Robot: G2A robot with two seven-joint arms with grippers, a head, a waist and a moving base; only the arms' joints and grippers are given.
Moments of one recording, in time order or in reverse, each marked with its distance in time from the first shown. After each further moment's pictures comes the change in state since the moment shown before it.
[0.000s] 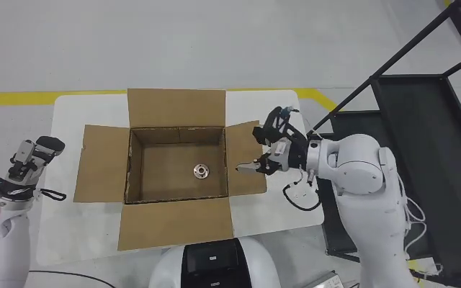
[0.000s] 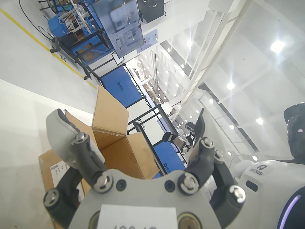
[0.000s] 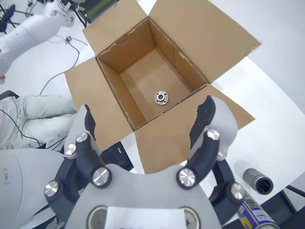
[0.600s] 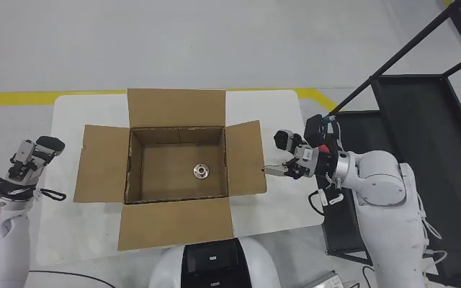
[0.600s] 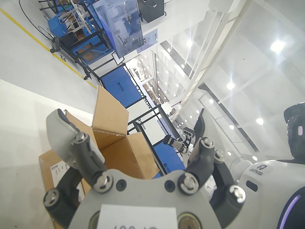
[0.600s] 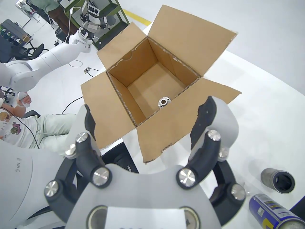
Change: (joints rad) left arm 0.000 0.000 0.000 0.000 0.000 0.000 0.000; right arm -0.132 0.019 0.146 0.055 0.162 -0.142 -0.082
